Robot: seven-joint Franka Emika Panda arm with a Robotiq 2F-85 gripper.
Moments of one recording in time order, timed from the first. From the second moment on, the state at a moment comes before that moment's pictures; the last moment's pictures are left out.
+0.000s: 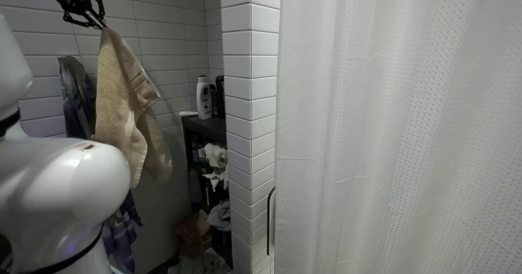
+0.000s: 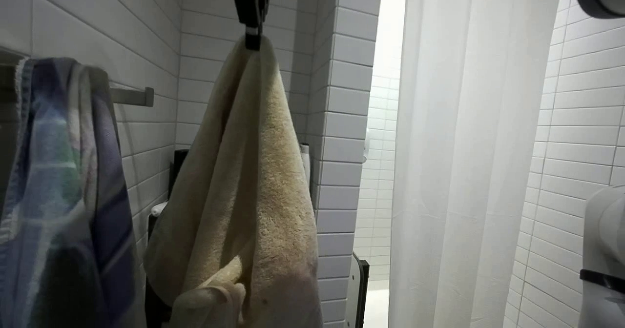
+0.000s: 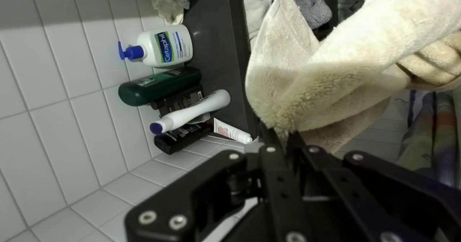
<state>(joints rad) 0.38 -0.12 0.63 -1.60 -0.59 1.63 -0.04</state>
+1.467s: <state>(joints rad) 0.73 0.27 0.55 -1.20 -1.02 1.52 -0.07</state>
